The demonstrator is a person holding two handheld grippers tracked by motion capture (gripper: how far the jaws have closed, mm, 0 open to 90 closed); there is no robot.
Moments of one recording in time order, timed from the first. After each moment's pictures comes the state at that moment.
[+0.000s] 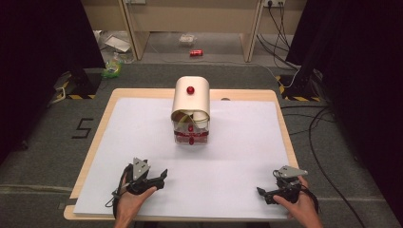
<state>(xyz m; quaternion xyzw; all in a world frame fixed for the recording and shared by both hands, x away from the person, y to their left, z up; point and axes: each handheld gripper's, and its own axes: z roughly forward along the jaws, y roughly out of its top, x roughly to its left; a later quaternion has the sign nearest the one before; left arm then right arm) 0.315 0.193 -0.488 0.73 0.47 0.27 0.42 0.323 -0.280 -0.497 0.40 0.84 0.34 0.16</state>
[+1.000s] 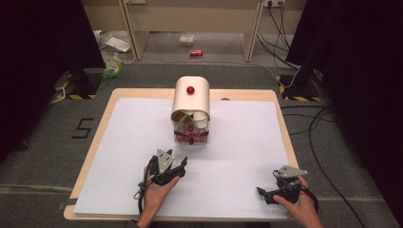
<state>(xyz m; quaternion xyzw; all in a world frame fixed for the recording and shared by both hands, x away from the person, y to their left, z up) 0.338 0.126 -0.477 0.71 0.45 0.30 0.45 0.323 -0.280 -0.497 0.40 0.84 0.34 0.16</state>
